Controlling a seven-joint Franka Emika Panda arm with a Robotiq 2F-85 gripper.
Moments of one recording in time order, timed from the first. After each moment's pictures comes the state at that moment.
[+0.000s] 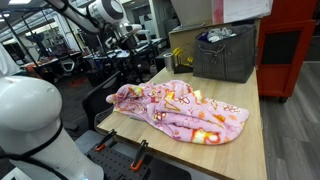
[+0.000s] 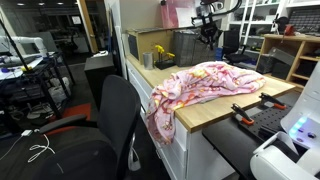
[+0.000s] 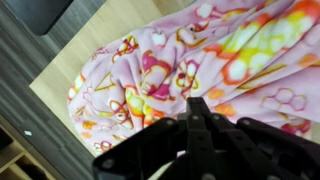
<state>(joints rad) 0.23 -0.09 -0.08 -2.31 -0.28 2.09 0.96</state>
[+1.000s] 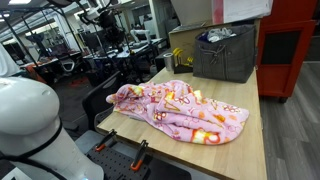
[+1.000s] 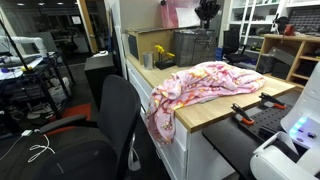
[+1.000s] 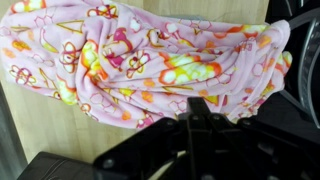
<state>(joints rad) 0.16 -0.36 0.07 -2.31 -0.07 2.00 0.23</state>
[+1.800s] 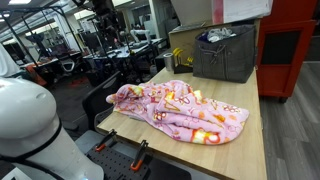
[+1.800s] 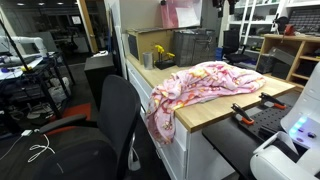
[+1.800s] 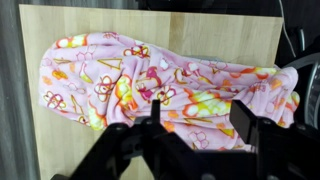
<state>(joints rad) 0.08 -0.46 0.05 -2.27 -0.07 1.72 0.08</state>
